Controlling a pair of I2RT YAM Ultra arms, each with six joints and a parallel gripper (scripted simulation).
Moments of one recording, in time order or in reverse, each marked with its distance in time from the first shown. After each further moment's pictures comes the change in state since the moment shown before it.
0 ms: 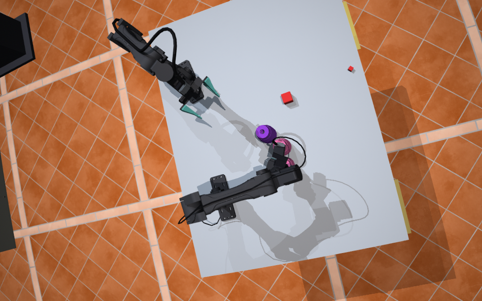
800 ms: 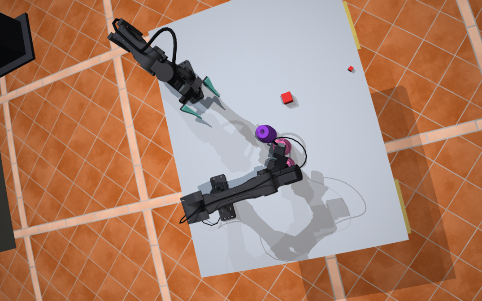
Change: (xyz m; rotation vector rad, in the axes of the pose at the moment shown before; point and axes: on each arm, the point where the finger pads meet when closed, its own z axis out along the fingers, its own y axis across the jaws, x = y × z) left arm 0.000 0.000 0.000 0.000 0.000 0.000; right arm 0.005 0.000 0.015 0.003 -0.002 -0.001
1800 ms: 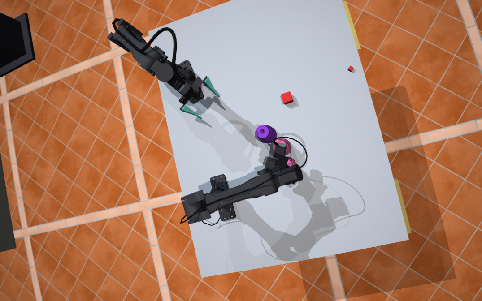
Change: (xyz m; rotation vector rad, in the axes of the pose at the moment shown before) left arm 0.000 0.000 0.000 0.000 0.000 0.000; right arm 0.001 -0.001 0.008 0.005 -0.005 -0.002
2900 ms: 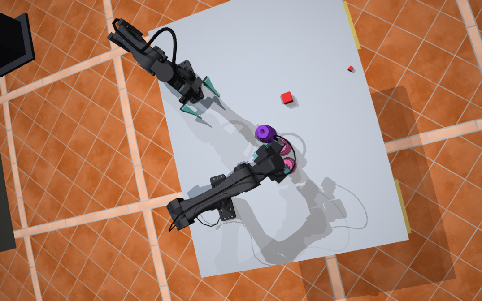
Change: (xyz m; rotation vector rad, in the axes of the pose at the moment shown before) left arm 0.000 0.000 0.000 0.000 0.000 0.000; right arm -0.042 0.023 -0.066 0.149 -0.101 0.421
